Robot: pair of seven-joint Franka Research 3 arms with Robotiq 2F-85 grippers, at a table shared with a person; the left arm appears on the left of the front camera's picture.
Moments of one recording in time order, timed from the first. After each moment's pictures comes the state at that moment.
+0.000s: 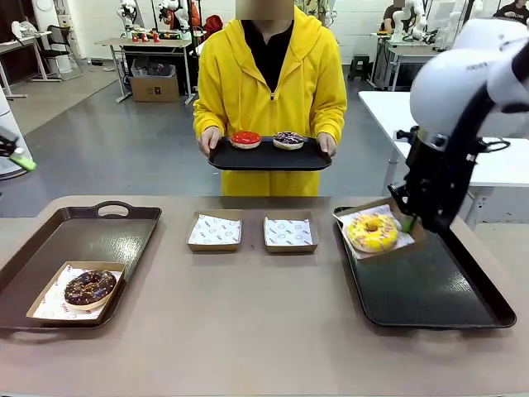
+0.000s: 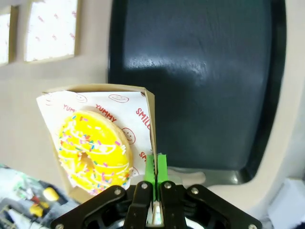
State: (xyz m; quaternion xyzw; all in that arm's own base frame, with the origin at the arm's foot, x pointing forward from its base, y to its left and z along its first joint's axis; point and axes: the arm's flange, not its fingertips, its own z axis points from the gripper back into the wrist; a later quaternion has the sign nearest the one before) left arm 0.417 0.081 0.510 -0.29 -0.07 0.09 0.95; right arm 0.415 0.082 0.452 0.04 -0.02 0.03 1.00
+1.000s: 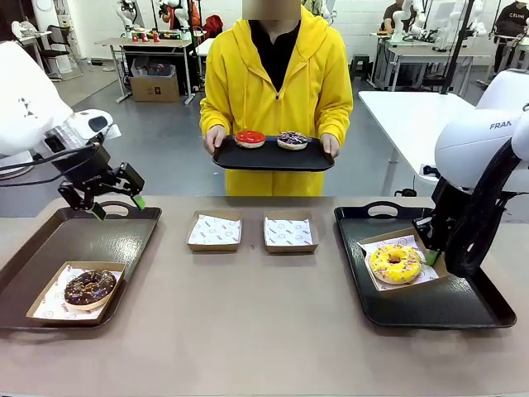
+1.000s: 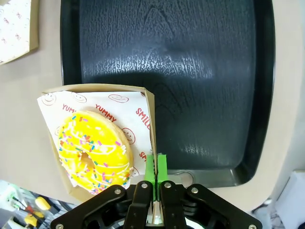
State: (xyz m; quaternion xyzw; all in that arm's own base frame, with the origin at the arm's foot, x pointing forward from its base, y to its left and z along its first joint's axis) left arm 0.460 -0.095 0.435 -0.15 -0.09 0.01 0.98; right arm 0.387 0.047 0.407 0.03 -0.02 0.00 1.00
